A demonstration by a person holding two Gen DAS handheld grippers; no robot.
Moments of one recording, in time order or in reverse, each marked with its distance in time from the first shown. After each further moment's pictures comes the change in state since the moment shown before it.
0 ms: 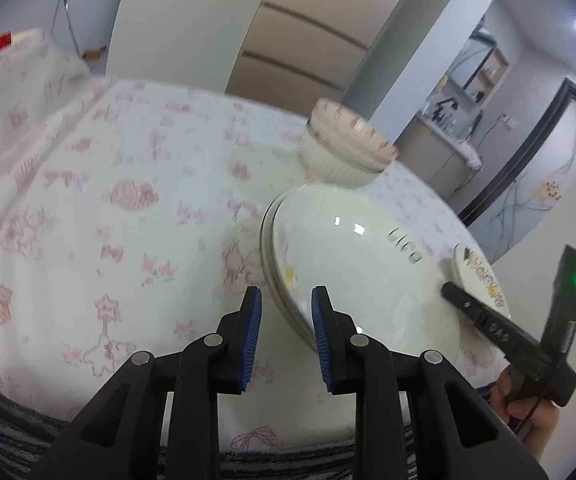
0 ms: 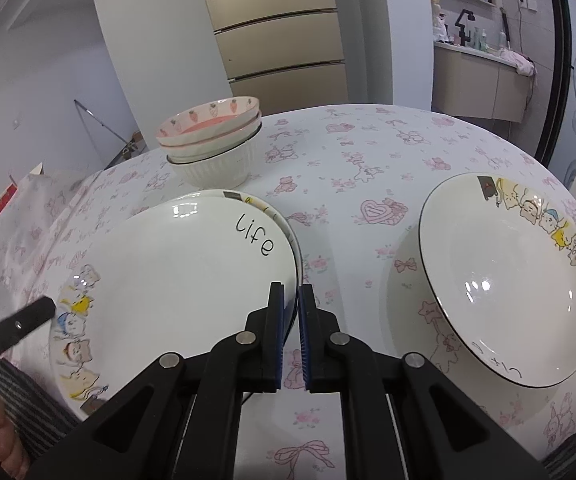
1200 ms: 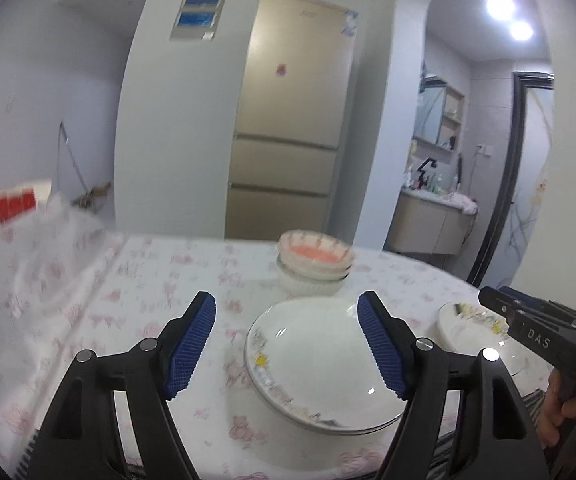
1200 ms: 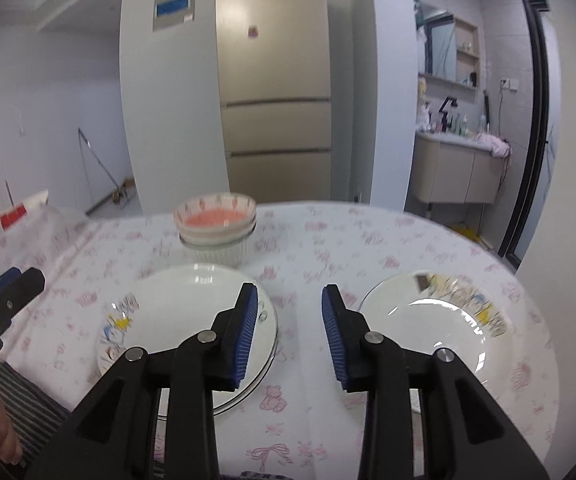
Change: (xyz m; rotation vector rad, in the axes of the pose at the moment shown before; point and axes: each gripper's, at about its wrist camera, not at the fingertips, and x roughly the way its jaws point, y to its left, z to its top) left arm -0.099 -0.077 -0.011 0.285 -0.501 0.093; right arm -0.109 0.009 0.012 -0.108 -0.333 -0.106
